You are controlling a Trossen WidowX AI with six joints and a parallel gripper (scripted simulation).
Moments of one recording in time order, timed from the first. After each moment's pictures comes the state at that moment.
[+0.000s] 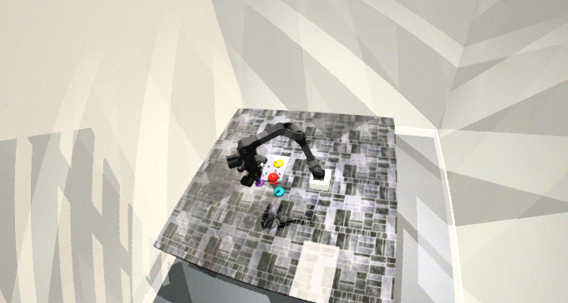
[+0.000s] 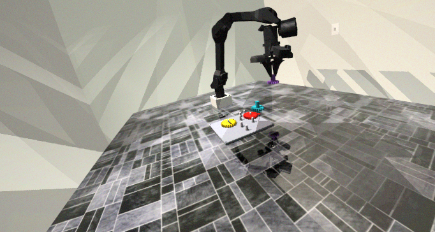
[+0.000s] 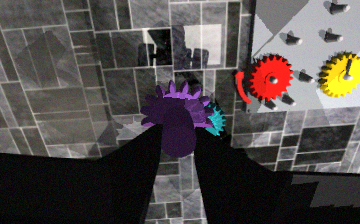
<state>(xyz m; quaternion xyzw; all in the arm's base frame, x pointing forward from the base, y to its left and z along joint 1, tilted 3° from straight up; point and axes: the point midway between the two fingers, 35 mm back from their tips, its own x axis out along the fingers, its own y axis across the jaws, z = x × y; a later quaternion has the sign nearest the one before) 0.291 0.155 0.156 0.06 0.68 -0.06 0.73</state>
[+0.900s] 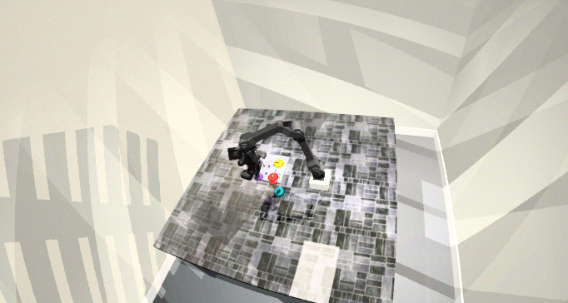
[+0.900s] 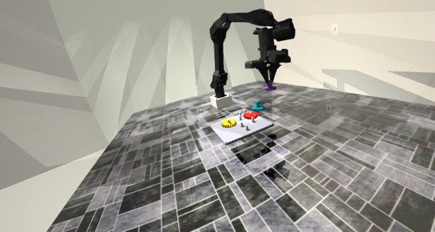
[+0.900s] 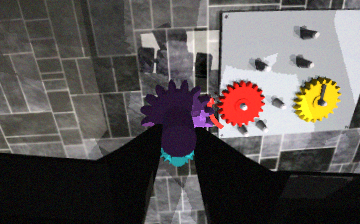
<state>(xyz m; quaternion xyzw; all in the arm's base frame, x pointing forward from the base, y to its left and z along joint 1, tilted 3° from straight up) 0.318 0.106 0.142 0.06 0.68 -0.06 0.73</state>
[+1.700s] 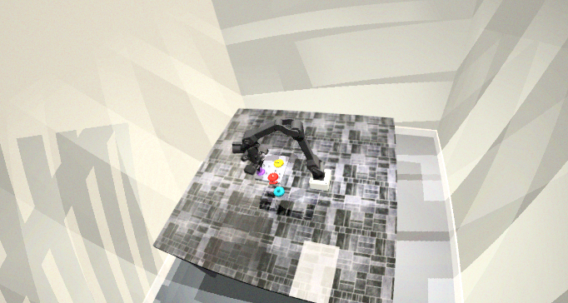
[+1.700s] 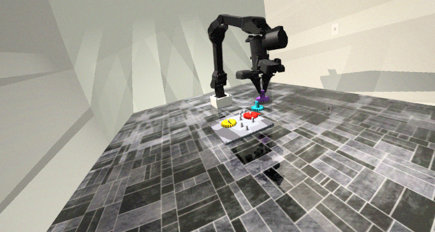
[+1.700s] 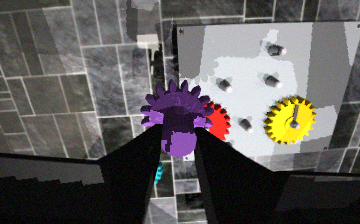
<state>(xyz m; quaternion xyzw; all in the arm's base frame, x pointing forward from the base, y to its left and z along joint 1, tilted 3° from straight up) 0.334 0.050 0.115 0.06 0.67 -0.06 0.73</state>
